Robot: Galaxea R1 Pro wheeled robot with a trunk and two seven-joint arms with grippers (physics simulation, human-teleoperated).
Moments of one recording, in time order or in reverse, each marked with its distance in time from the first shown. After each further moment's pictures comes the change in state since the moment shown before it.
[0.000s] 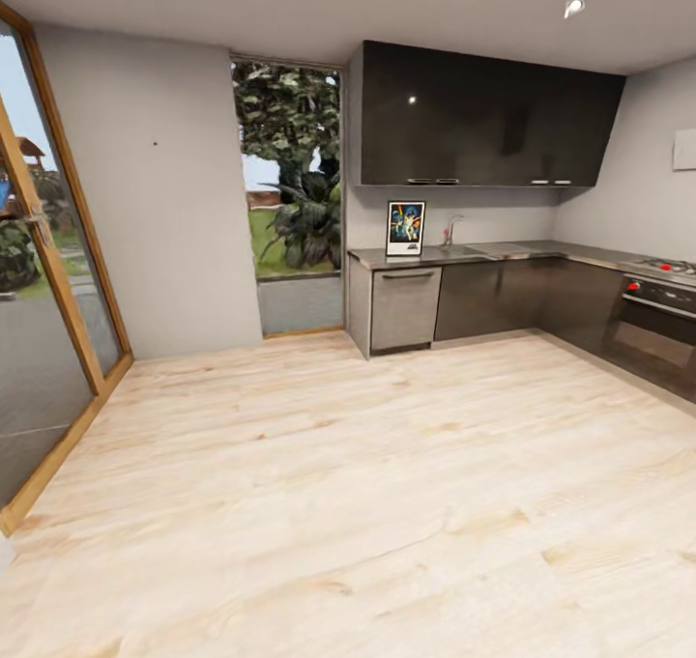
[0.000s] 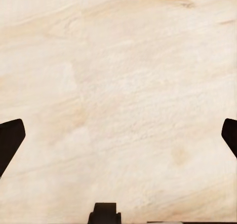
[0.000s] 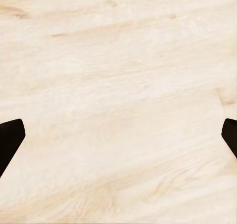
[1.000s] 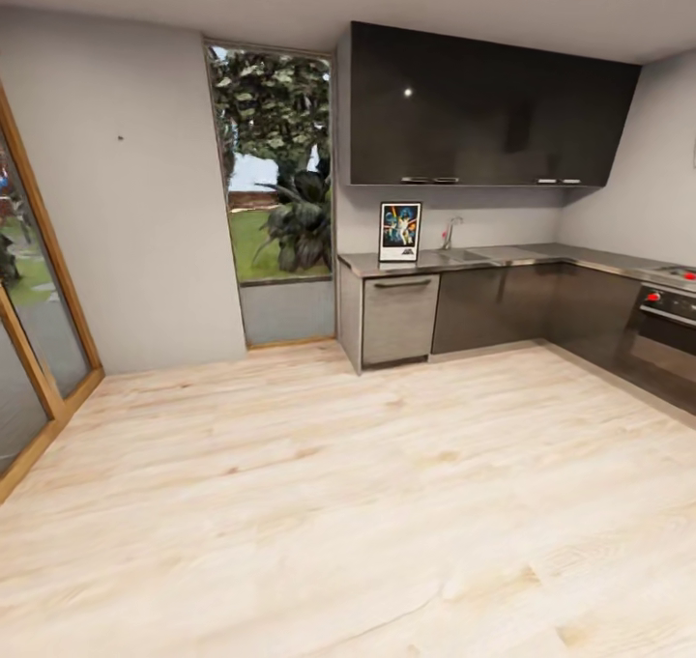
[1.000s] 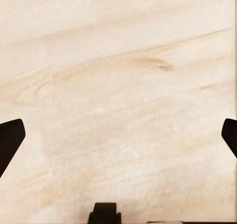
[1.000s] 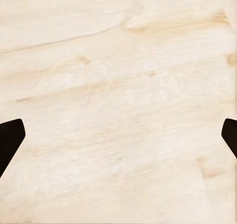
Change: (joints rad) left arm 0.000 0.000 0.000 0.000 0.000 0.000 0.000; right arm 0.000 0.001 -0.001 0.001 0.000 0.000 -0.001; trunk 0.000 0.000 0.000
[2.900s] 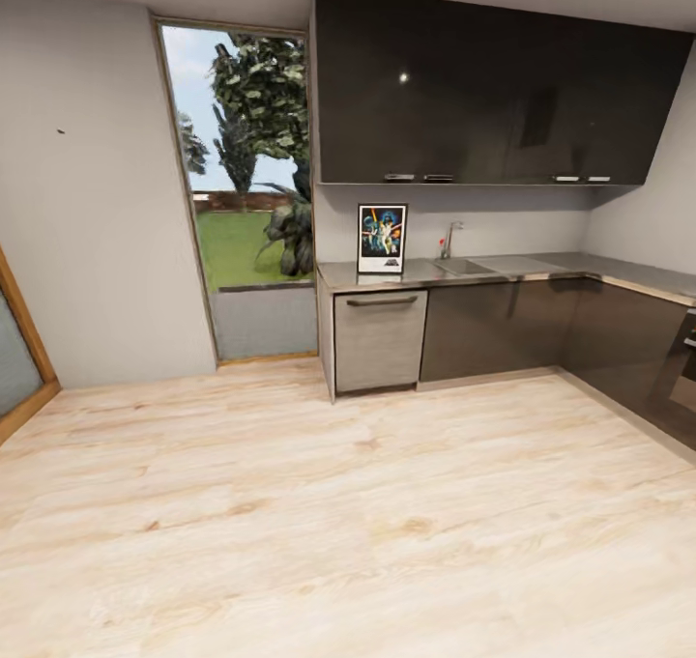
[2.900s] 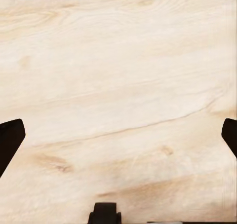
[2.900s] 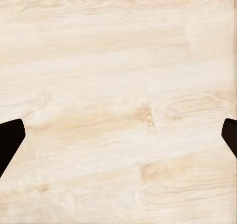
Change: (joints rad) left arm 0.000 0.000 0.000 0.000 0.000 0.000 0.000; right arm 0.000 -0.001 -0.001 0.000 0.000 0.000 0.001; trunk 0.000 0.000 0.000
